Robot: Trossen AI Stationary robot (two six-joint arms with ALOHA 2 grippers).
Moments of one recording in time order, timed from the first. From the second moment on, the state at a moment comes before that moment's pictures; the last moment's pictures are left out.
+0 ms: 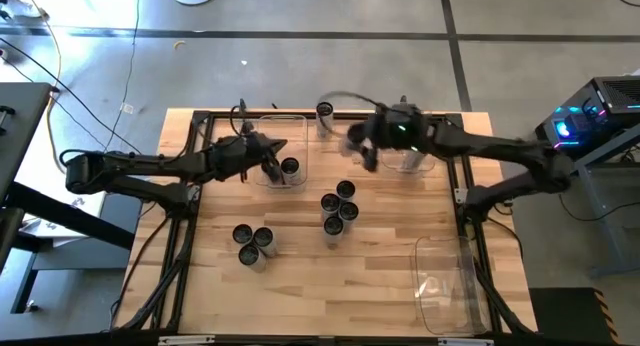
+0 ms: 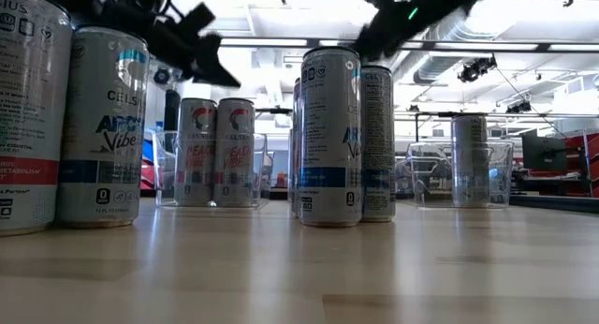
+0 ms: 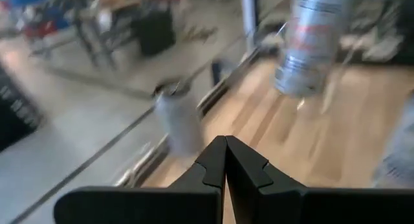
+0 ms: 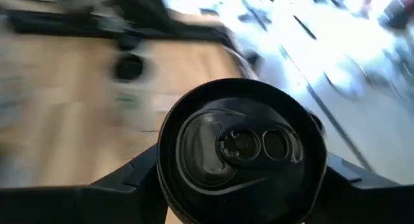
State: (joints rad) left arm 0.23 1.10 0.55 0.30 -0.38 0.10; right arm -0.32 1.27 1.03 -0.20 -0.02 -0.28
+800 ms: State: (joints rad) left arm 0.22 1.34 0.76 0.65 0.59 -0.12; right arm -0.05 1.11 1.03 -0.03 -0.54 -0.57
